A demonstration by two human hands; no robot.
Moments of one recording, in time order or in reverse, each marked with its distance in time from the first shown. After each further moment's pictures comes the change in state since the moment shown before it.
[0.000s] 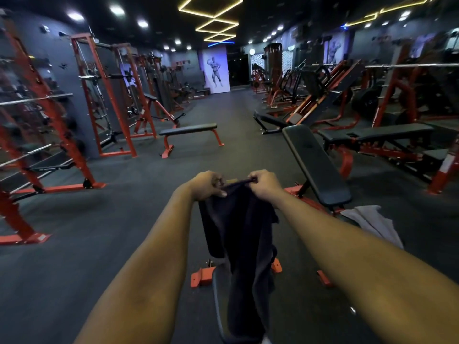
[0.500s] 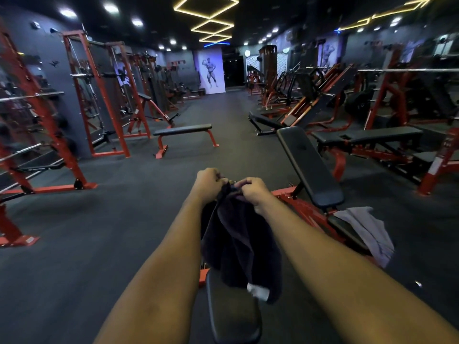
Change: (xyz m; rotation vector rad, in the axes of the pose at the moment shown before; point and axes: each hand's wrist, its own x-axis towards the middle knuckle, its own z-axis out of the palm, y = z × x) left_hand 0.016 0.021 0.031 -0.151 0.425 -0.095; right_hand -0.007 -0.016 0.022 0.674 -0.028 0.347
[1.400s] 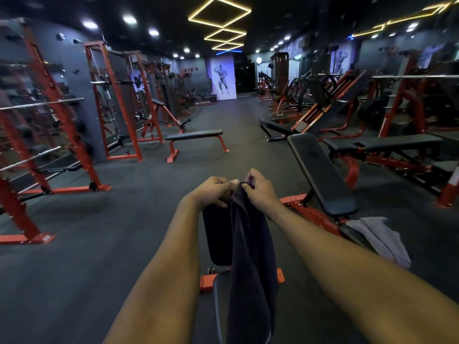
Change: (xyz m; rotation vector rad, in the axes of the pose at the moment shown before) left_hand -0.021 0.003 -0.031 -0.404 -0.402 -0.105; right_hand -0.002 -0.007 -0.007 -0.393 0.064 -0.563
